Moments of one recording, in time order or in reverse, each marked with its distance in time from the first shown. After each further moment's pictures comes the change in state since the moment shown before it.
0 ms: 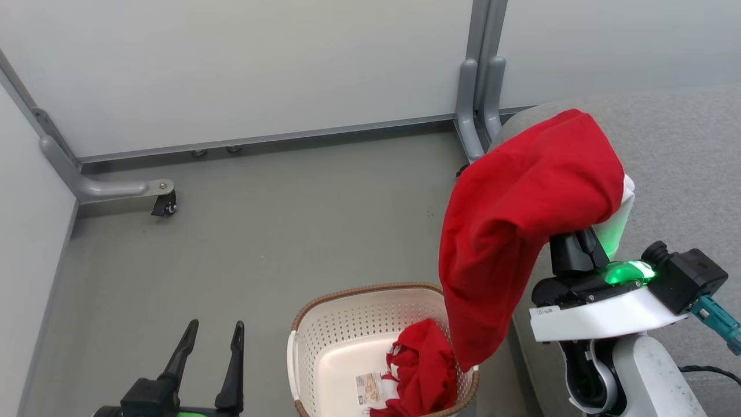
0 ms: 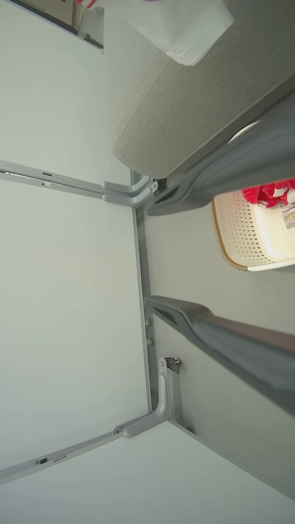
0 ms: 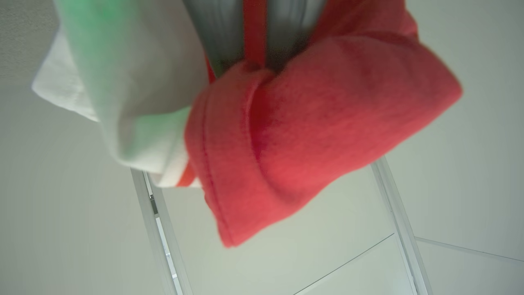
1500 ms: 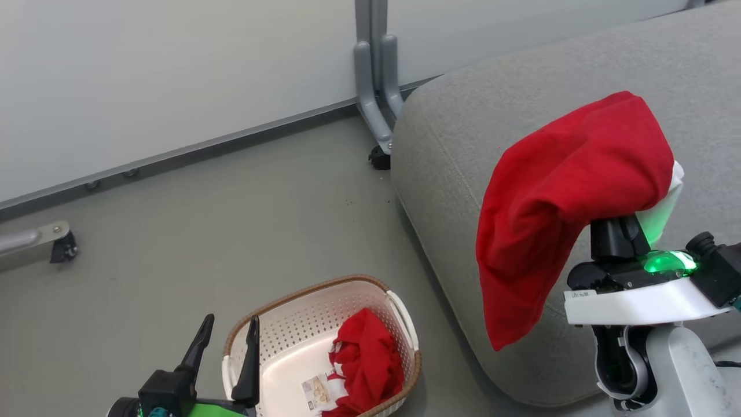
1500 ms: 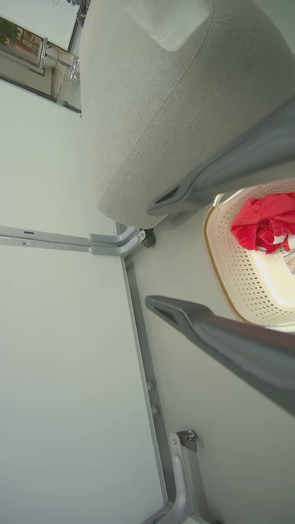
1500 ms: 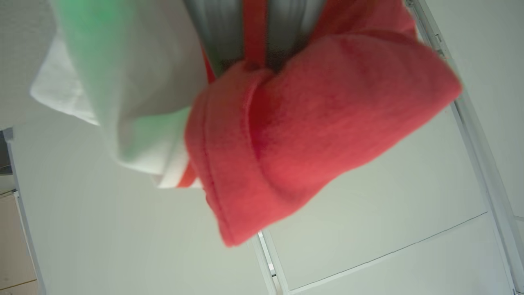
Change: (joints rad) left arm -0.014 -0.052 0.004 0.034 0.022 0.000 0.000; right arm -0.005 -0.019 -0.089 -0.026 0.001 0.000 0.000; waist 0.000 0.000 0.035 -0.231
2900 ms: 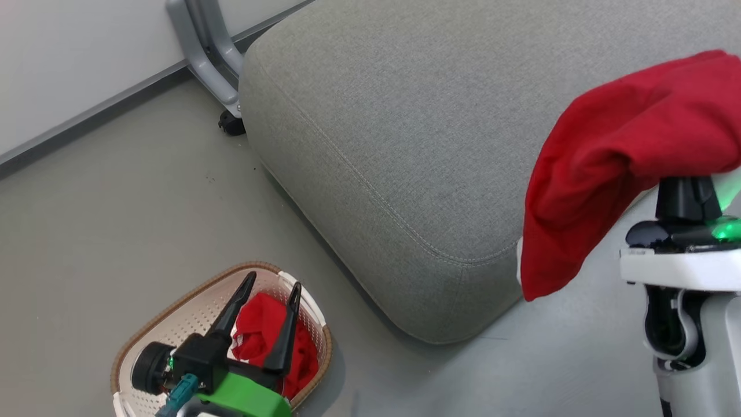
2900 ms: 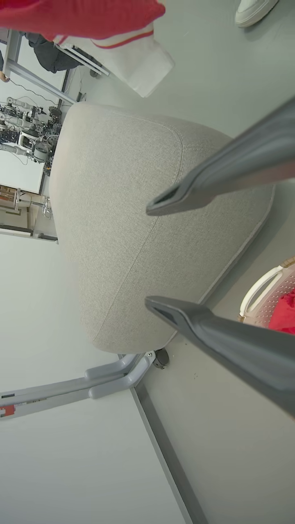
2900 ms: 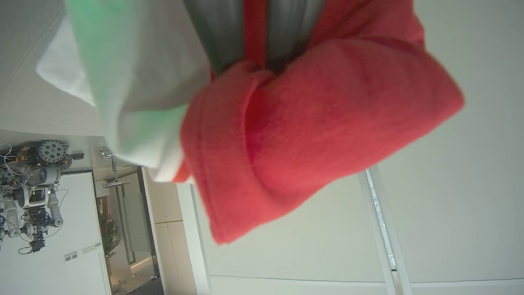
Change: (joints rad) left arm -0.109 0.070 -0.171 -0.039 -0.023 0.000 0.000; right arm -0.058 -0.014 -0.144 -0.027 -0.053 0.000 0.000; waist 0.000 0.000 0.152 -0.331
